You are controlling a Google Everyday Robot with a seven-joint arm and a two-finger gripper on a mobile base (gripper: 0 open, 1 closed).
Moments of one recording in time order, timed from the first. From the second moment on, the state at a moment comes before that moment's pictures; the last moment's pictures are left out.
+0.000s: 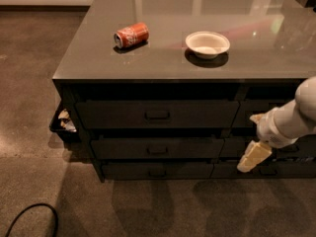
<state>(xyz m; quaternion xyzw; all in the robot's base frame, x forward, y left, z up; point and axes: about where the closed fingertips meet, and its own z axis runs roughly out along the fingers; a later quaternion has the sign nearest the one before) 0.504 -0.282 0.702 -0.52 0.83 0.04 0.20</state>
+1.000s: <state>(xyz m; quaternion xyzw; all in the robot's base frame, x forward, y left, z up) 0.535 -0.259 0.616 -0.51 0.82 0.11 0.23</state>
